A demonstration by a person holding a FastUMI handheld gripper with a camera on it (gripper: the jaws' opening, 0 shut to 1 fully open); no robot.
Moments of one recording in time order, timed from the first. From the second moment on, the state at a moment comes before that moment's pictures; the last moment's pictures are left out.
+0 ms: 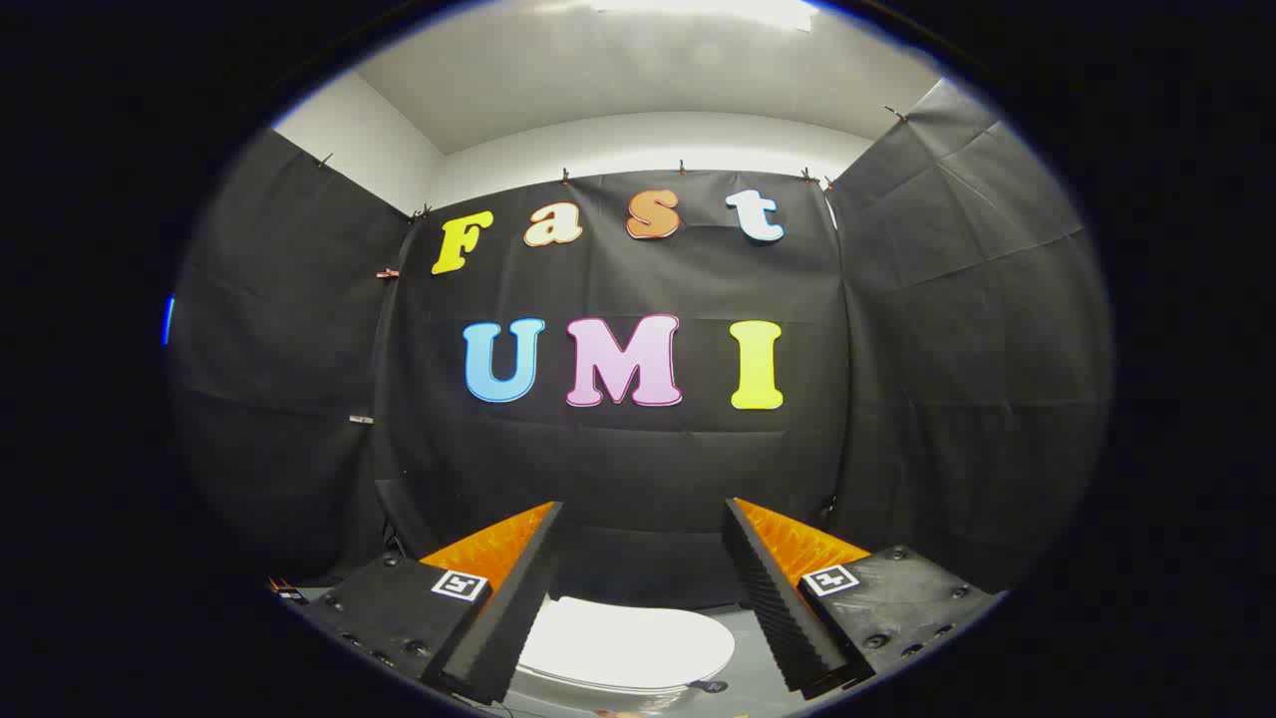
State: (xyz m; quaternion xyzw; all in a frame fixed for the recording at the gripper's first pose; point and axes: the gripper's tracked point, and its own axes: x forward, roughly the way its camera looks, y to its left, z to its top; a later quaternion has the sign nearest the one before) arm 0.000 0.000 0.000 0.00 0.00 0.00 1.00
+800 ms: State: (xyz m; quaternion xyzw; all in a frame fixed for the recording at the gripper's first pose) arm -0.002 -0.001 -0.002 0.00 0.00 -0.01 1.00
